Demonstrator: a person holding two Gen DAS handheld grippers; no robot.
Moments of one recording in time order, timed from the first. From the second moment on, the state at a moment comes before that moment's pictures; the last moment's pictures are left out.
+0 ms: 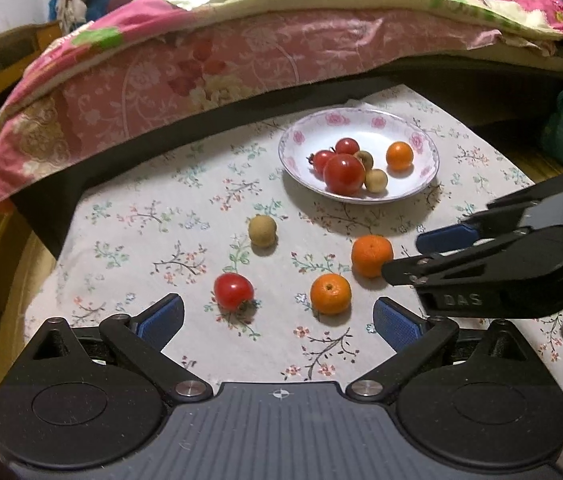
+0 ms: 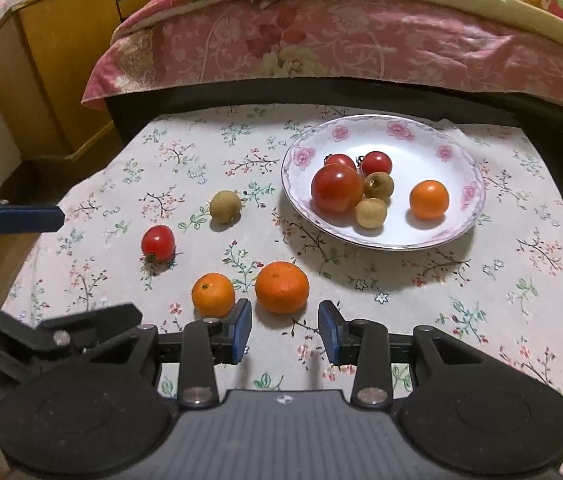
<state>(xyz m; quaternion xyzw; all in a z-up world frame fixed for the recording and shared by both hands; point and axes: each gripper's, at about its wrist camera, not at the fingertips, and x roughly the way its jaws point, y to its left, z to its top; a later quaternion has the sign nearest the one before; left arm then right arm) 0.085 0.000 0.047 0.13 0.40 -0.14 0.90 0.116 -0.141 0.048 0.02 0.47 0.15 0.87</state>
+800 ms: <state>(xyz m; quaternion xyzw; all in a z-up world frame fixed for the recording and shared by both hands) 0.092 -0.007 0.030 0.13 0.42 -0.16 0.88 0.150 -0.128 0.020 0.02 0.49 0.17 0.86</state>
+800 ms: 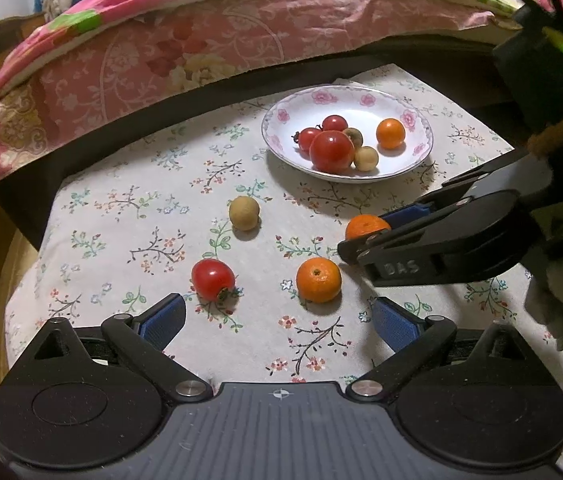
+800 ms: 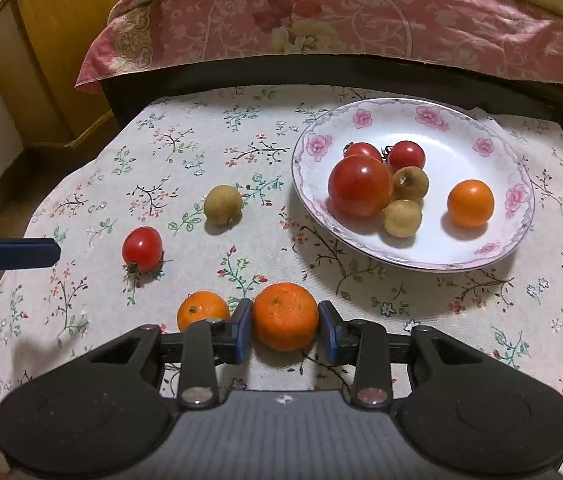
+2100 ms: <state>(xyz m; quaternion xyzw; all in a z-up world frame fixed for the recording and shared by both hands) 0.126 -0.030 0.001 0.11 0.46 -0.18 0.86 0.134 -0.174 0.039 0.07 0.49 0.14 0.86</state>
